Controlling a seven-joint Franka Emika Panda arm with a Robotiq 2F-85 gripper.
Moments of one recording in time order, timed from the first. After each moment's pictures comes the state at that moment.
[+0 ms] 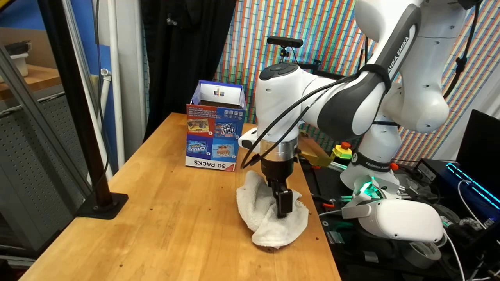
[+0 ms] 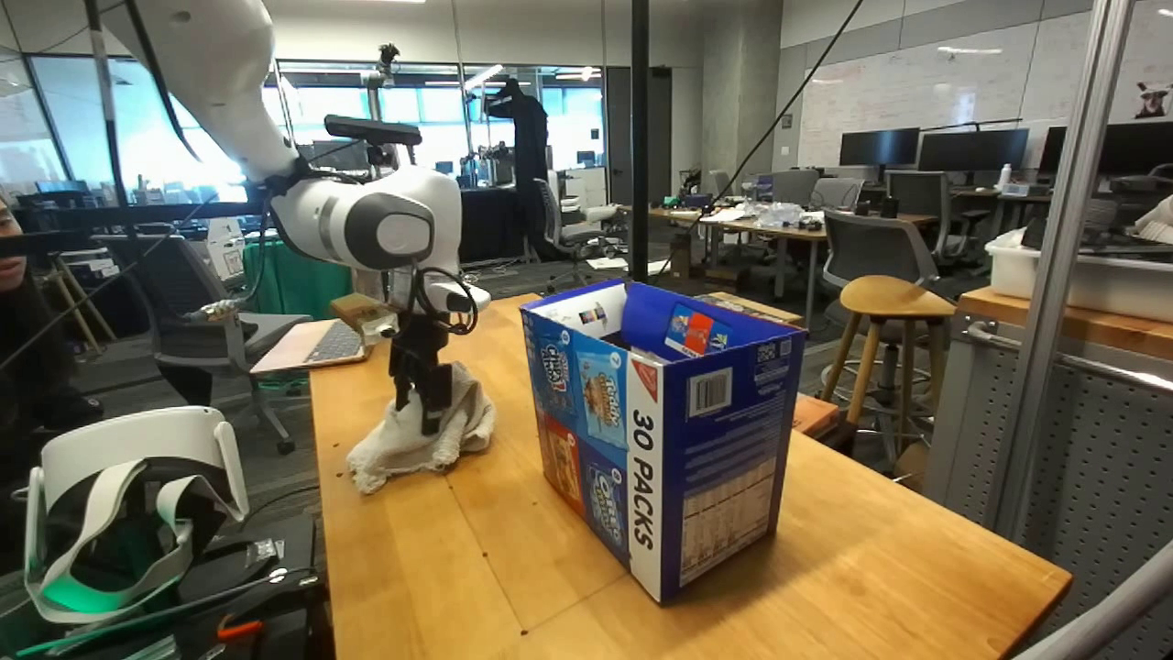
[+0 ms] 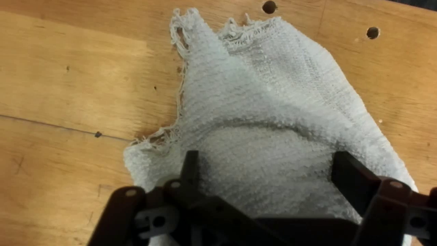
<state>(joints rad) 0.32 0.15 0.32 -2.39 0.04 2.36 0.28</state>
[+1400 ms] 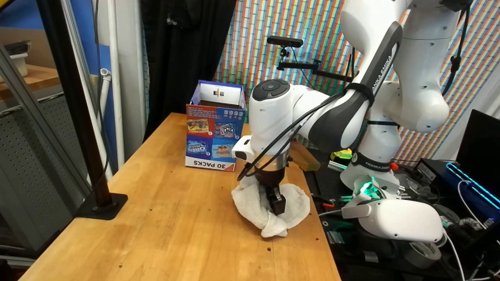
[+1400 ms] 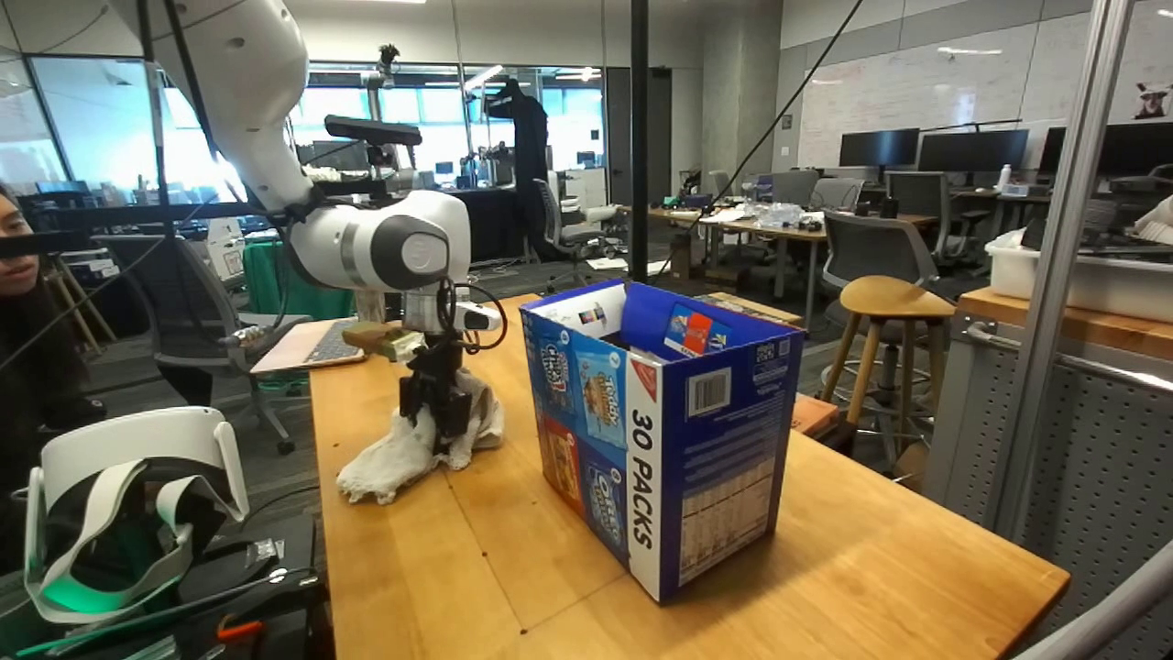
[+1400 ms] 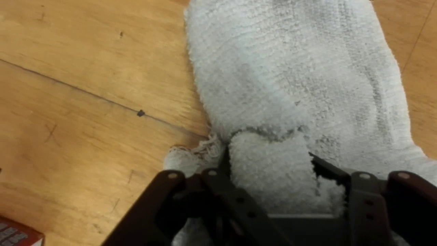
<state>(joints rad) 0.33 0.23 0.29 -2.36 -0.14 2.36 0.24</state>
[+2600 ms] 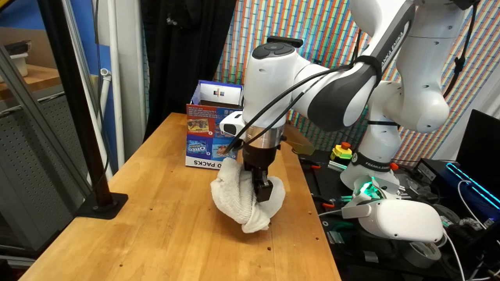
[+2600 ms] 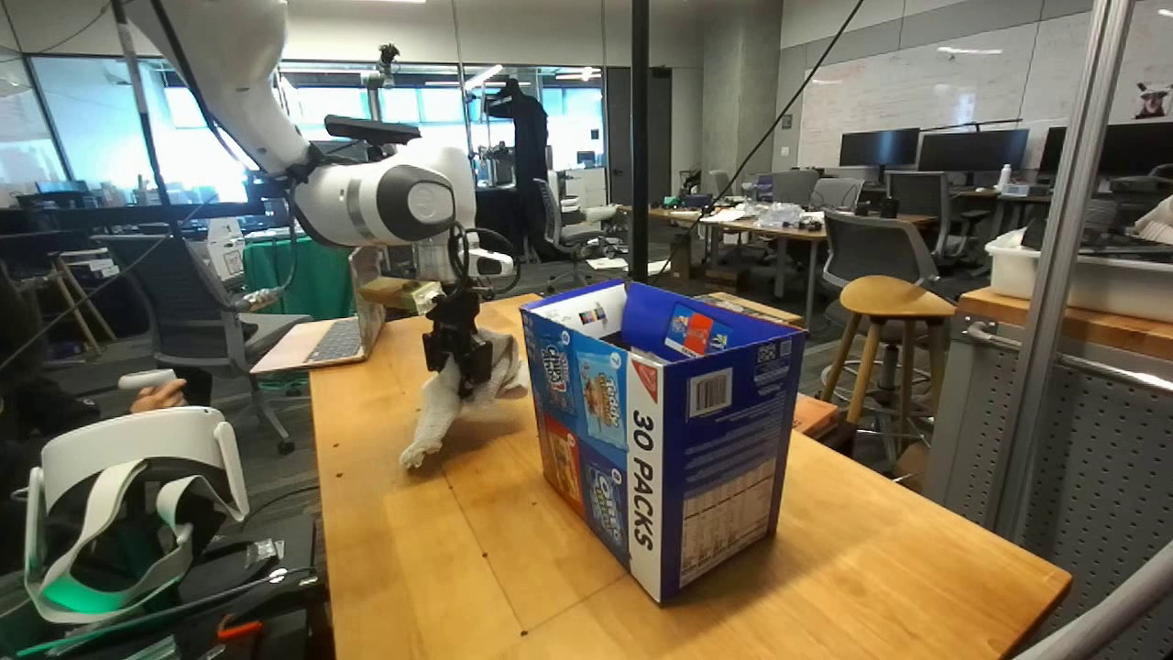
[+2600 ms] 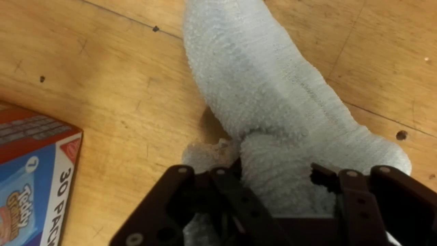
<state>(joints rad) 0.33 0.16 0.28 -2.28 -0.15 2.35 0.24</state>
